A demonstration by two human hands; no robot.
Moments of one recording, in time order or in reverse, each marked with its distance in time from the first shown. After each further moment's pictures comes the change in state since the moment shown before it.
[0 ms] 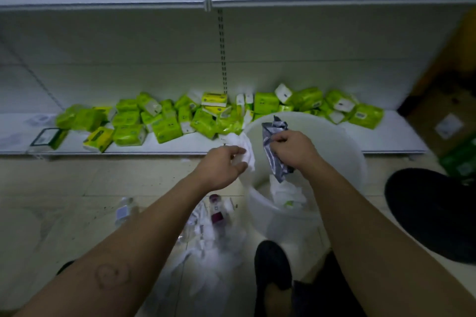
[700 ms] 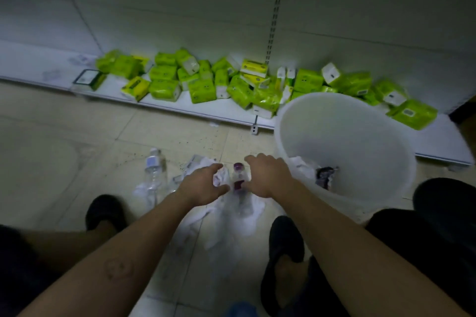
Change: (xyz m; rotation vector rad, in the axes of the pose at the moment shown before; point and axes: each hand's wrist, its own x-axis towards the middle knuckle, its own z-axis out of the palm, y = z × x) left_hand -0.095 -0.139 0.034 0.019 -0.131 -0.361; right_hand -0.060 -0.048 0.138 -0.587 -0.412 -0.341
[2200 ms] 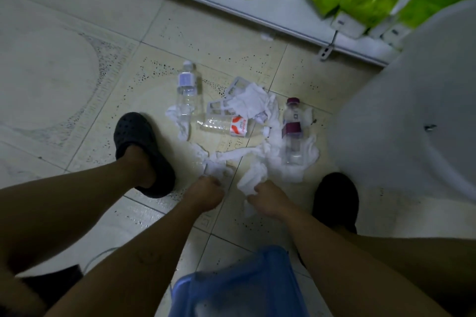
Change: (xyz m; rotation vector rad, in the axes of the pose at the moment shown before) left_hand -0.023 -0.190 0.140 -0.234 -0.209 -0.432; right_hand 0.038 -0.070 0.235 0.537 -0.577 0.148
